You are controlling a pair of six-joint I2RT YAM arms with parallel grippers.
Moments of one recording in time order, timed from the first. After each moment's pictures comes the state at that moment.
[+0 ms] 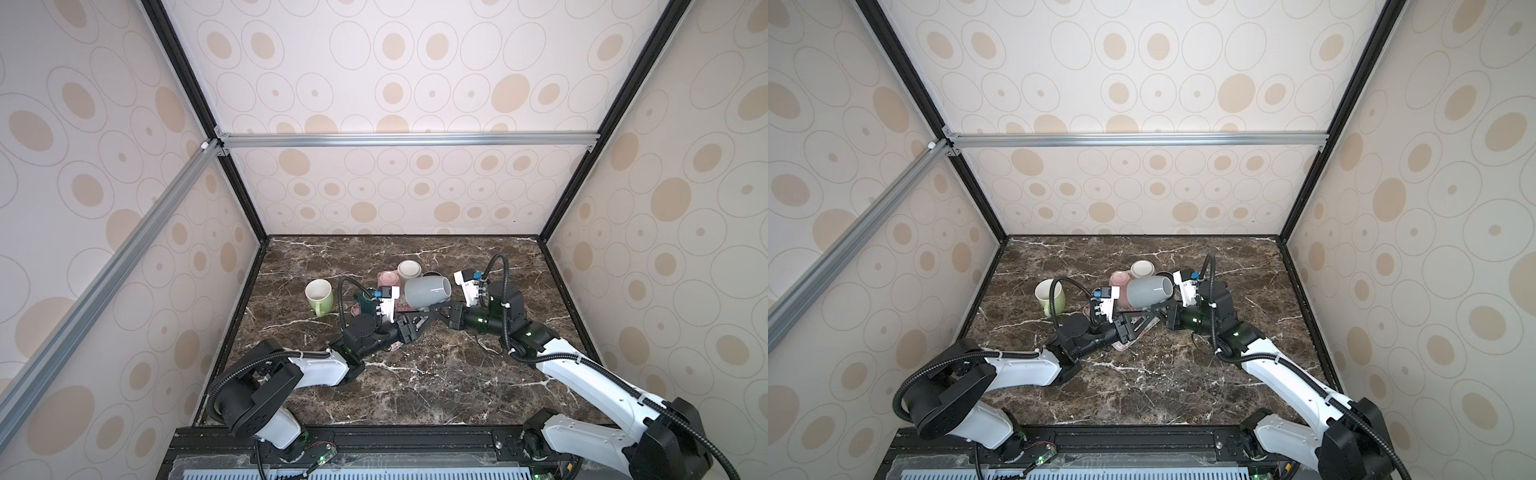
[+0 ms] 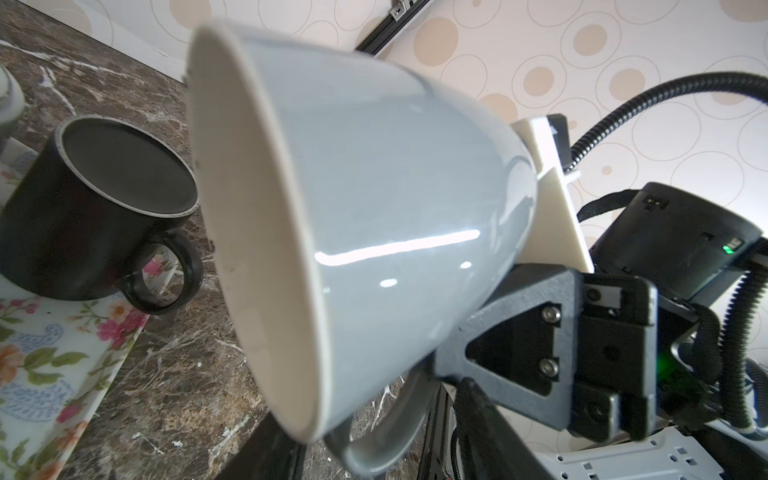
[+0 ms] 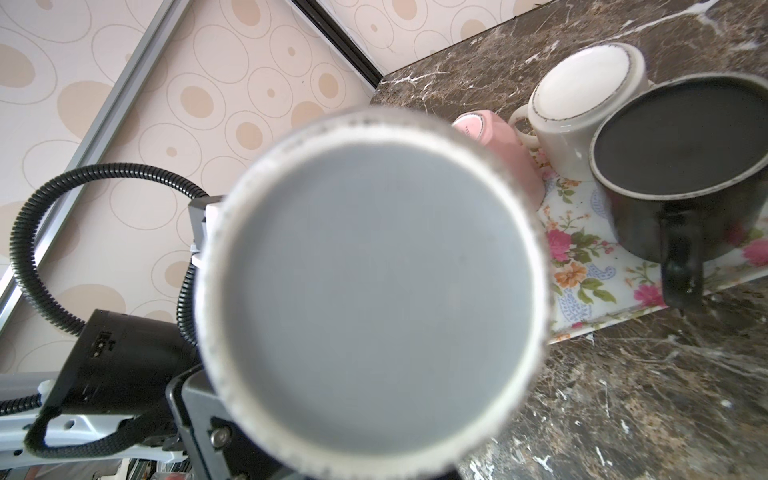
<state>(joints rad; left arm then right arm) -0.79 1.53 0.52 1.05 0.29 -0.93 0.53 1.11 0.74 -0.04 -0.47 0.64</state>
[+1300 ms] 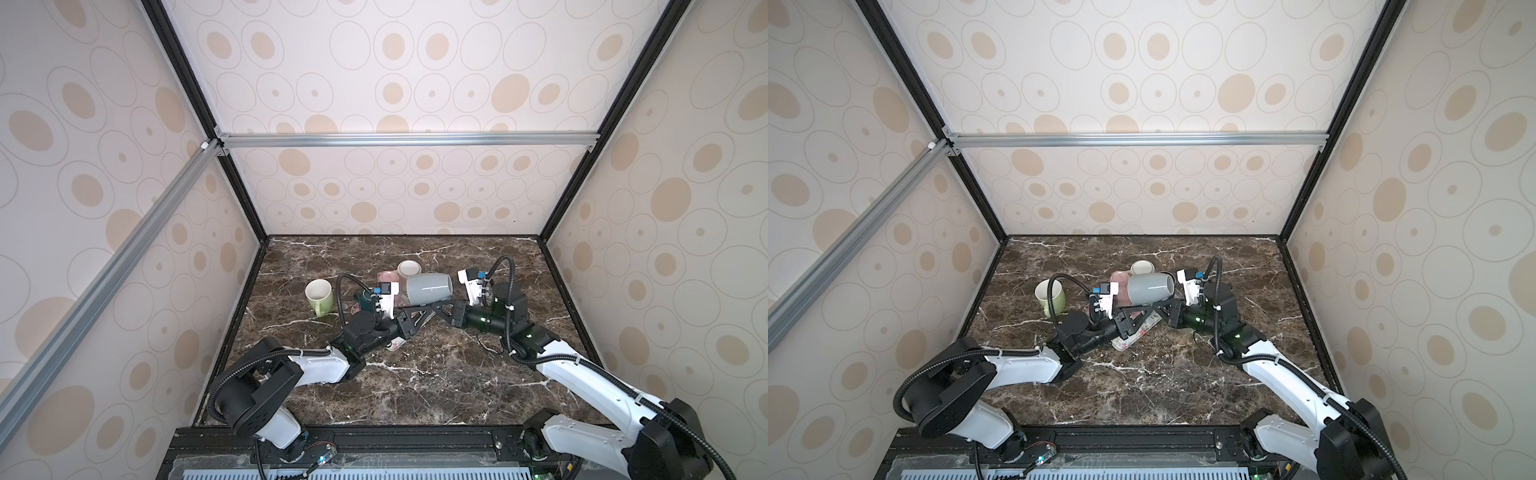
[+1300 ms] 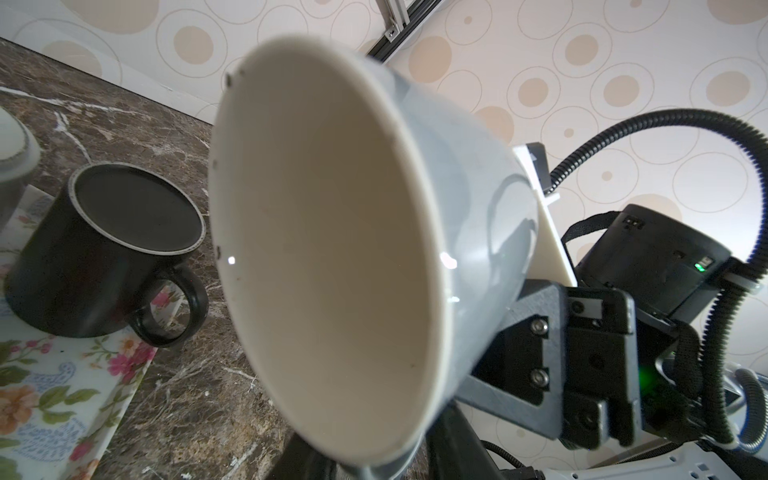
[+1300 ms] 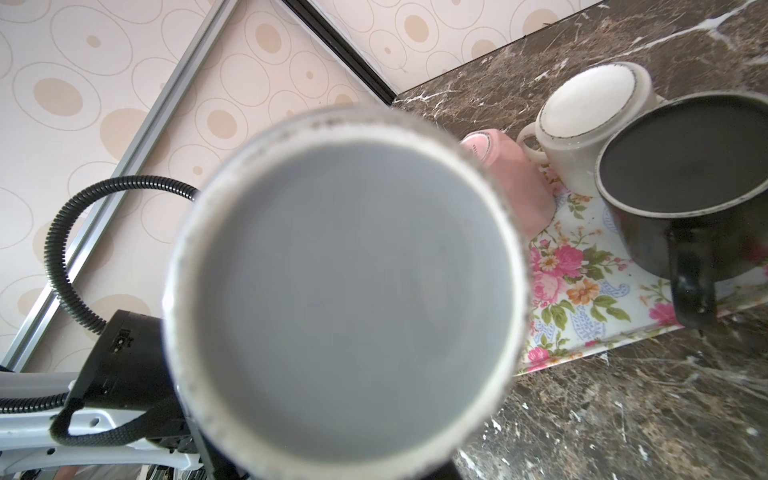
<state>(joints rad) -0.78 1.53 0.54 1.05 0.29 -0.87 0.50 1.11 0.69 0.07 -0.52 0.68</state>
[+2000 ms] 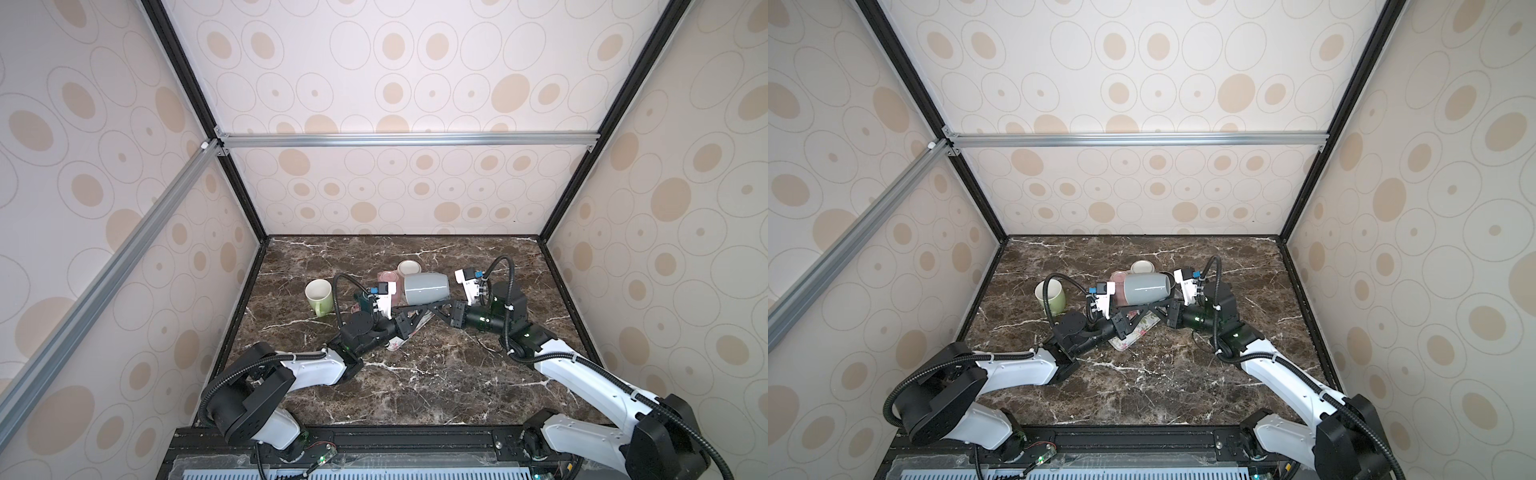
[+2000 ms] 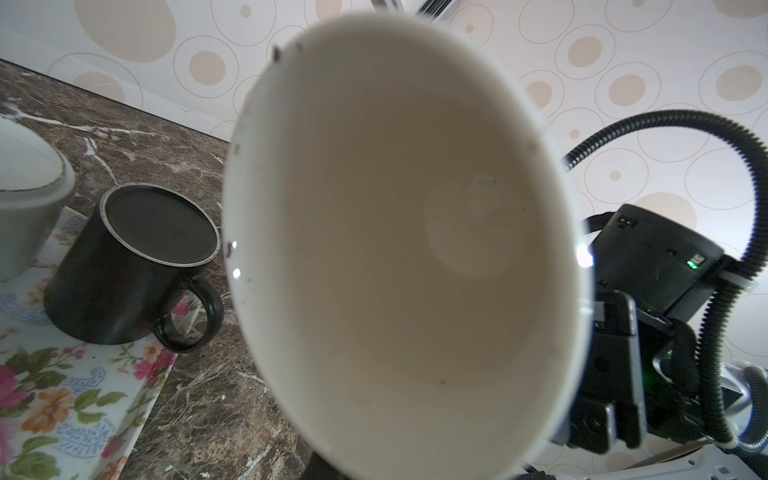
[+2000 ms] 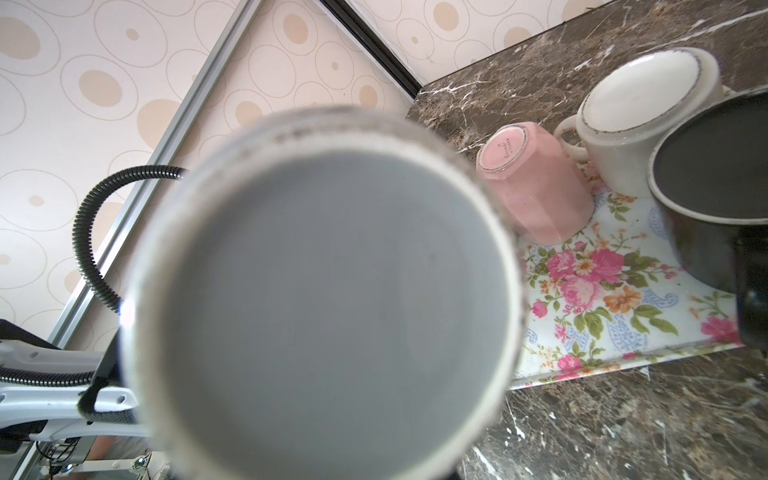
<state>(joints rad) -0.78 1.48 0.53 1.01 0.26 -0.83 0.50 1.13 0.69 0.12 -0.59 0.69</state>
